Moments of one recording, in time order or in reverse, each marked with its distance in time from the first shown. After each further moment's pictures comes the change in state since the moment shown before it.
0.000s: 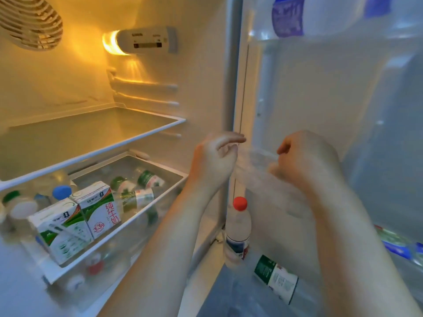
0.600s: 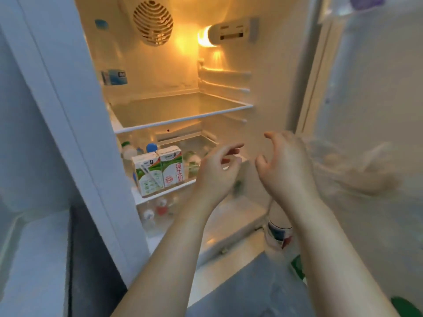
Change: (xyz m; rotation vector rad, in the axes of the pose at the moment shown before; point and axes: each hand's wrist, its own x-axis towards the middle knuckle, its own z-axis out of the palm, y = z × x) left_hand -0.089 0.009 -0.055 0.218 0.208 -0.281; right_hand -0.056 -0.040 0.059 0.419 0.062 -0.629
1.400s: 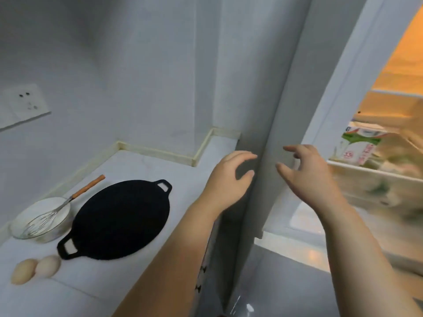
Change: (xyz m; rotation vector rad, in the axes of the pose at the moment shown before) left_hand -0.240 -0.003 -0.226 0.536 0.427 -0.372; right_hand -0.132 -0.194 0.087 0.504 -0.630 -0.471
